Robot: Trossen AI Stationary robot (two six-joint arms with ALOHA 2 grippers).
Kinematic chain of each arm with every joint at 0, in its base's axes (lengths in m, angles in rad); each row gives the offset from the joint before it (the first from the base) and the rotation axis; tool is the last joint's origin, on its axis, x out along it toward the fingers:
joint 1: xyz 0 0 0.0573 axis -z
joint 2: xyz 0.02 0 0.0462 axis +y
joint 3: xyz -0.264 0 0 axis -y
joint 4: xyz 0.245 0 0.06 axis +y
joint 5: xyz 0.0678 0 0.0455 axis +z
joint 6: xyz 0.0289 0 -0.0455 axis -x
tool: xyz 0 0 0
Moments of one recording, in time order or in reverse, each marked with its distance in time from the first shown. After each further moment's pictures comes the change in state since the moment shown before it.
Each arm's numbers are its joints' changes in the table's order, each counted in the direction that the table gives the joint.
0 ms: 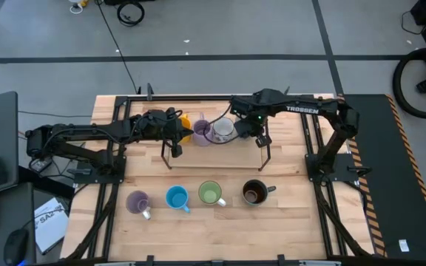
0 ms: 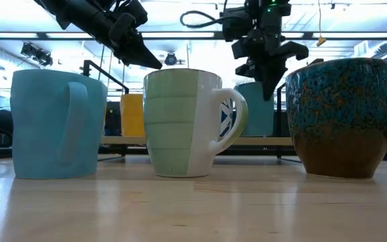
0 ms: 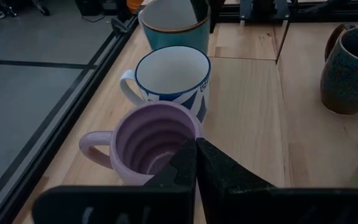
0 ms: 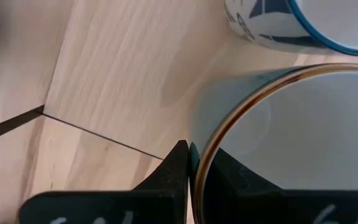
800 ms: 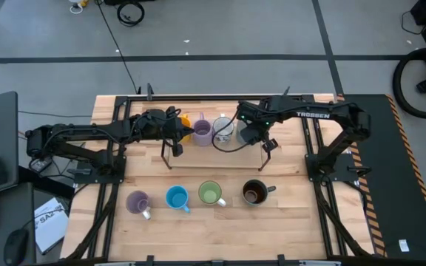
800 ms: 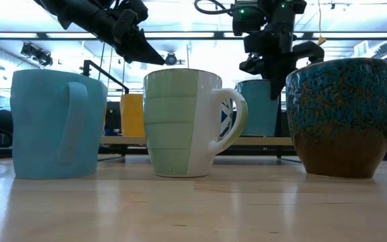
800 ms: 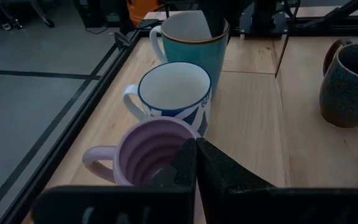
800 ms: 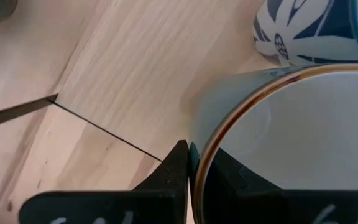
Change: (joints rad) left arm 0.000 0.000 0.000 -0.047 0.000 -0.001; right arm -0.038 -0.119 -0.152 -0.106 0.014 0.115
